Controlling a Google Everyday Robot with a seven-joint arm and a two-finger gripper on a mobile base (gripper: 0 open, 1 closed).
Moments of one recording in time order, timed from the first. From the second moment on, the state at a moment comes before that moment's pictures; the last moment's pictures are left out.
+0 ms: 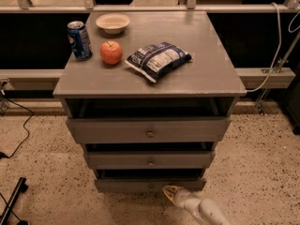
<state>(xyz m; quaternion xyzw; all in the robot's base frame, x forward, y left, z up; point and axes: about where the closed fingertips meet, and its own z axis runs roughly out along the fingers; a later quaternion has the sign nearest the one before) 0.572 -0.104 0.141 -0.49 0.68 0.09 0.53</state>
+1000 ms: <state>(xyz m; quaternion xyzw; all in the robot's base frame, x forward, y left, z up) 0.584 -0.111 0.146 -0.47 0.68 0.17 0.53</state>
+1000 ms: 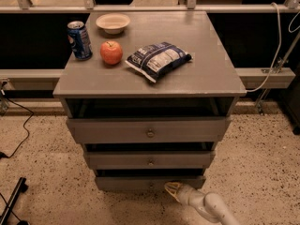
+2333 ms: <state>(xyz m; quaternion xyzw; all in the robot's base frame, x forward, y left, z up) 0.574 -0.143 0.139 -0.43 0.69 0.22 0.54</state>
